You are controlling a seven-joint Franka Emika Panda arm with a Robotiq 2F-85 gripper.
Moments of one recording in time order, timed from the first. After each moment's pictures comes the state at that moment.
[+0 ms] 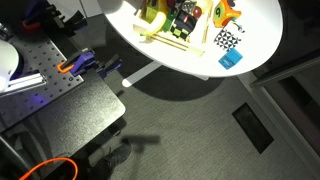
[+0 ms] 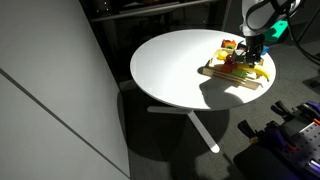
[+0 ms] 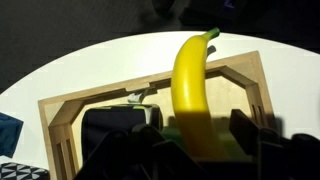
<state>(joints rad) -0.06 0.38 -0.11 -2.16 -0.33 2.27 -0.21</state>
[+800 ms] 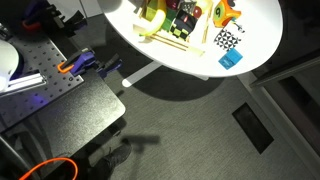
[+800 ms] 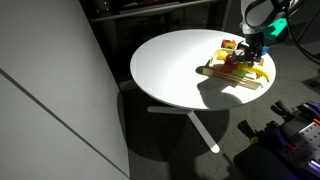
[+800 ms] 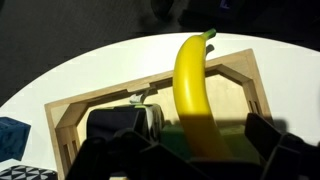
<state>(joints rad) -0.05 0.37 -0.11 -2.15 -0.32 2.23 -0.16</state>
